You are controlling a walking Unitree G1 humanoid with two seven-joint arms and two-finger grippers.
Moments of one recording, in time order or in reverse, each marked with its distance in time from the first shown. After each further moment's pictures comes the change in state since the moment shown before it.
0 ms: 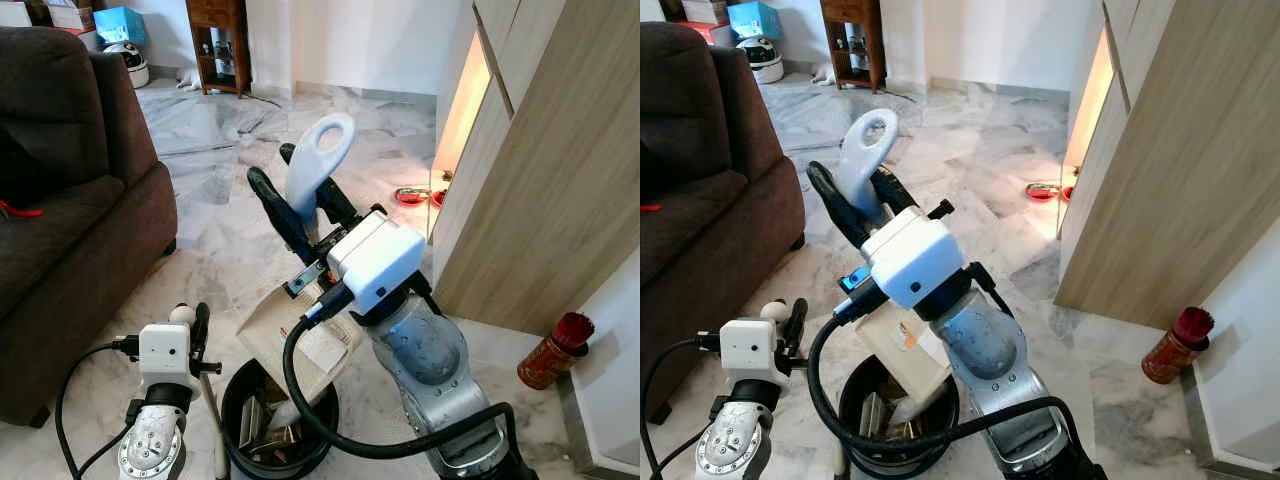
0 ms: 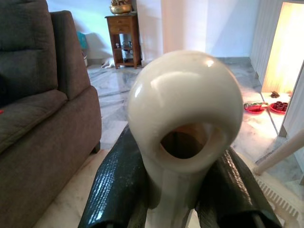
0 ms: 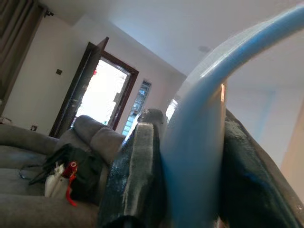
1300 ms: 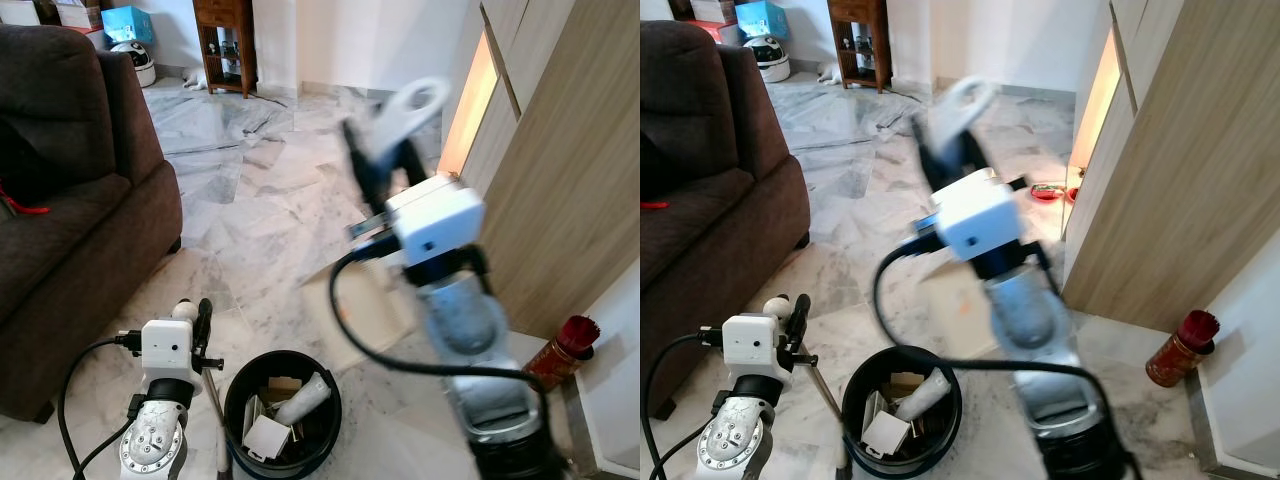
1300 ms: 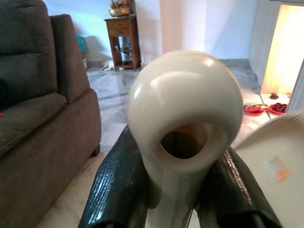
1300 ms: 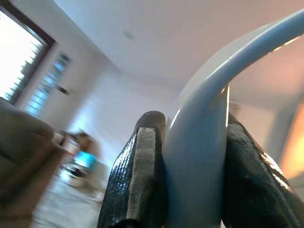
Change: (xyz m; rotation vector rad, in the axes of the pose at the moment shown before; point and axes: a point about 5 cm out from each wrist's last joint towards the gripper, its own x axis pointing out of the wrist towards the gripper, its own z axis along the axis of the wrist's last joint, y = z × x) left arm 0.003 -0.002 0.002 0.003 -0.012 -0.018; right arm -0.023 -0.076 -0.009 -0.377 0.106 -0.352
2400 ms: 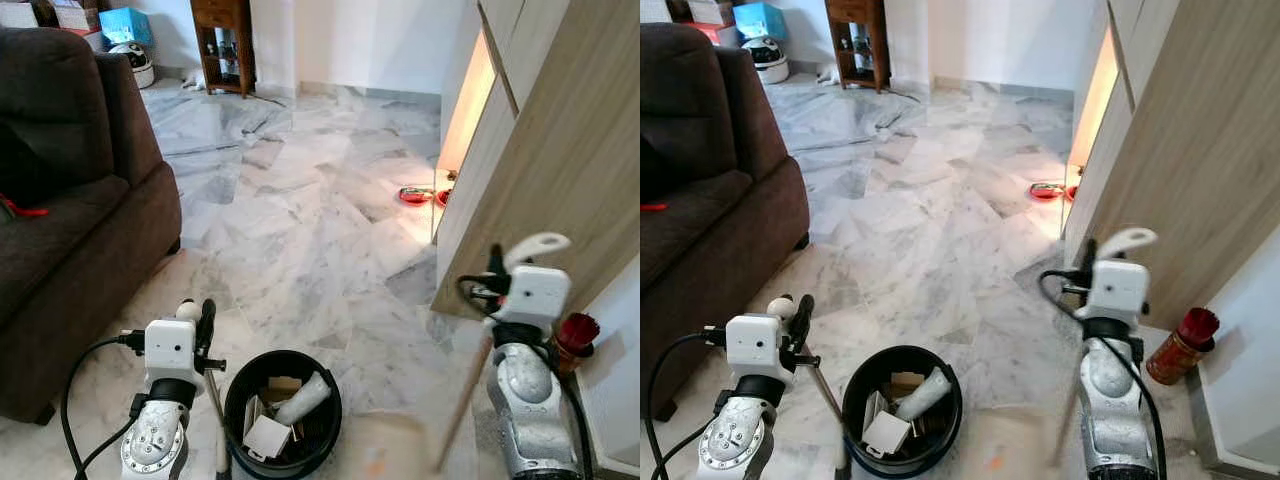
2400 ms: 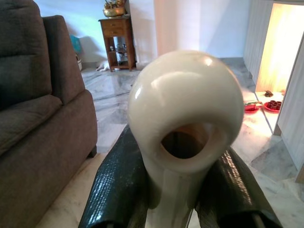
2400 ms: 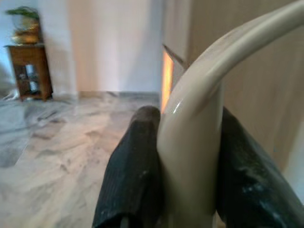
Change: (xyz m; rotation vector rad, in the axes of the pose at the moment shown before) left arm 0.000 -0.004 0.000 -0.004 -0.001 -0.031; right arm -0.133 -0.048 -0.139 0.179 0.710 -0.505
